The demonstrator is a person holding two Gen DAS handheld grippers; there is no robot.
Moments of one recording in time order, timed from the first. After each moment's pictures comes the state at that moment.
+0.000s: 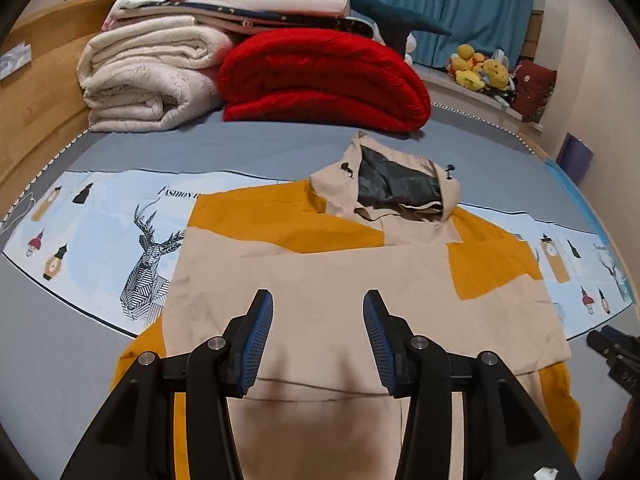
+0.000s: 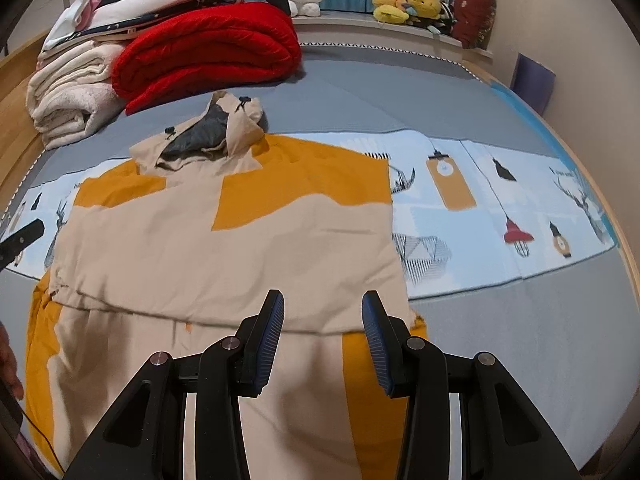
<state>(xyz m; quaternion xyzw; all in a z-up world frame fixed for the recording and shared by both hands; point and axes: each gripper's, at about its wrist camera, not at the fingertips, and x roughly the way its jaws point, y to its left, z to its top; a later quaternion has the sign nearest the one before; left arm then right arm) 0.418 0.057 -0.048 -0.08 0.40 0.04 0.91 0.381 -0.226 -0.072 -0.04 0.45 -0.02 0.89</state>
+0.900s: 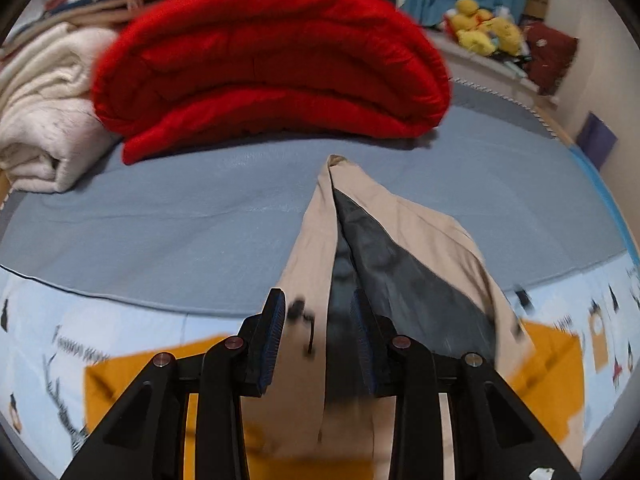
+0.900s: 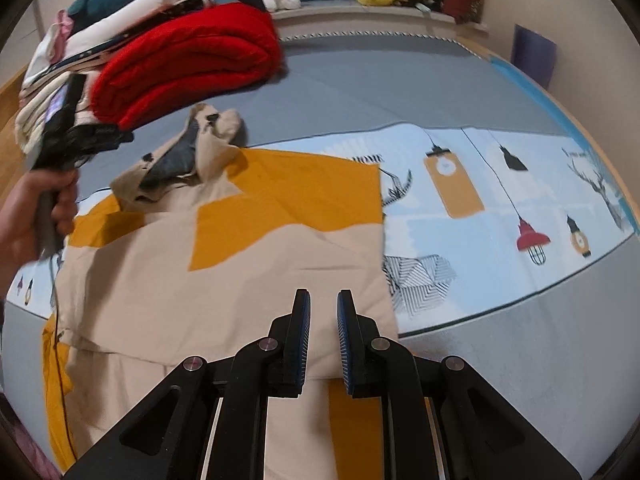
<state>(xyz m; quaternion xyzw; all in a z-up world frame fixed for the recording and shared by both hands) 0.733 0.028 -0.087 -0.04 0.47 0.00 0.88 0.434 -0.268 -0.078 0.02 0.47 -0.02 0.88</state>
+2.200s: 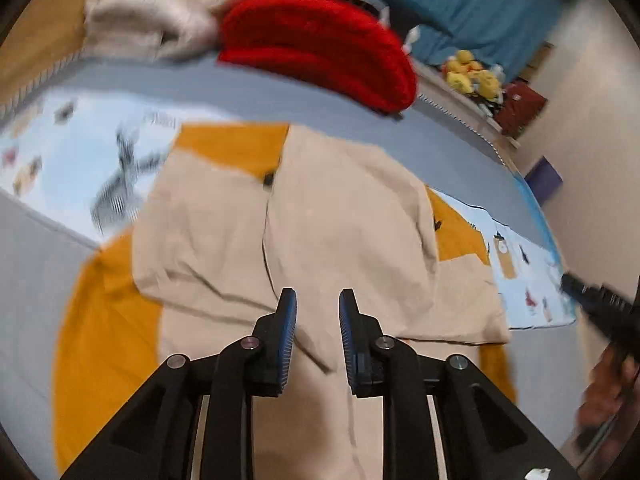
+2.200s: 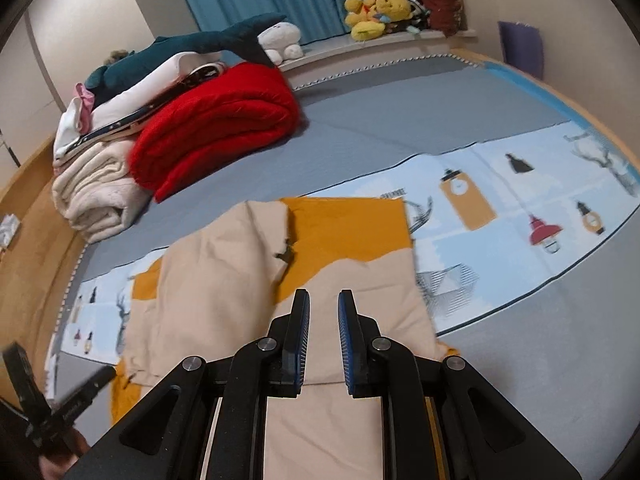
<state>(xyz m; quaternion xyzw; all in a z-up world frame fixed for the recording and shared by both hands) 0.367 0.069 -0.065 -0.21 0.45 -0.02 0.87 0.394 -0.260 -0.024 0.12 0.40 0.03 0.91</state>
